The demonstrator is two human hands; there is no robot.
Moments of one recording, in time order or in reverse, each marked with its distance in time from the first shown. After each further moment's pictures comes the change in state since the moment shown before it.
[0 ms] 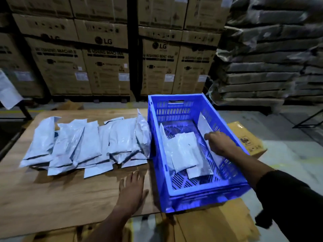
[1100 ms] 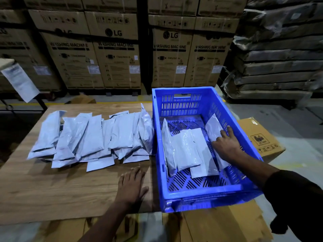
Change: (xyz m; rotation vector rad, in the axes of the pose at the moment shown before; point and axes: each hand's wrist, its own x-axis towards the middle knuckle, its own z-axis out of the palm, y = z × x) left_hand 0.001 -0.005 -0.001 -0.061 -0.005 -0.001; right_hand 0.006 0.006 0.032 -0.545 -0.202 -0.021
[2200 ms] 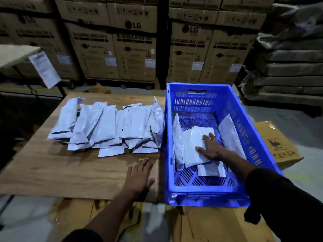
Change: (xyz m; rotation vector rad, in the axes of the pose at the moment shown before) left_hand -0.006 0.014 -0.004 -0.055 0.013 -0.090; right_hand 0.048 -0.063 0.016 0.915 -0.190 -0.077
